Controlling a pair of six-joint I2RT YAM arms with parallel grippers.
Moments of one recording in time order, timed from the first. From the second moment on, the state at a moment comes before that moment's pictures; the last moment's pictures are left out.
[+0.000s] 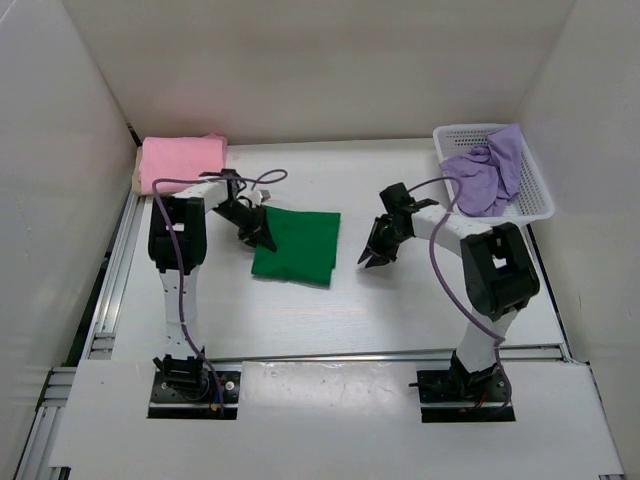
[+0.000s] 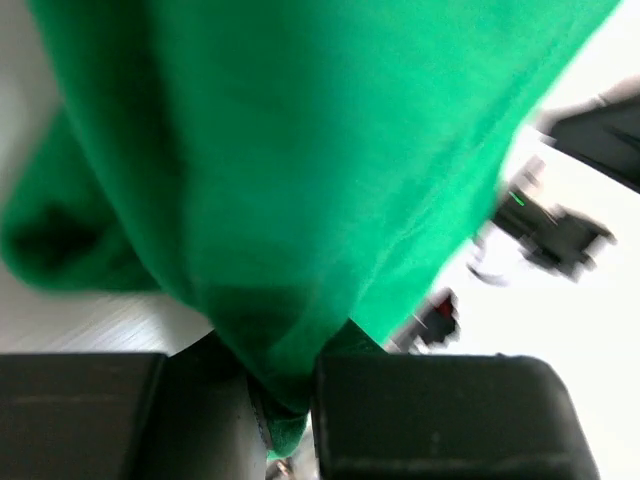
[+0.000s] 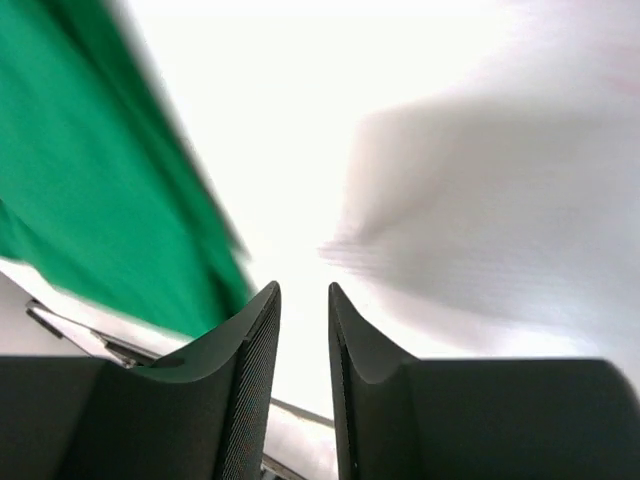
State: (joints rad) left arm -0.13 2.29 1.62 -0.97 0.81 -0.05; right arm 0.44 1.85 1.17 -0.56 -0.33 0.80
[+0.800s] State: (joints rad) left arm -0.24 2.42 2.17 -0.78 -0.61 0.00; right arm 0.37 1.69 1.16 -0.72 -0.17 0.70
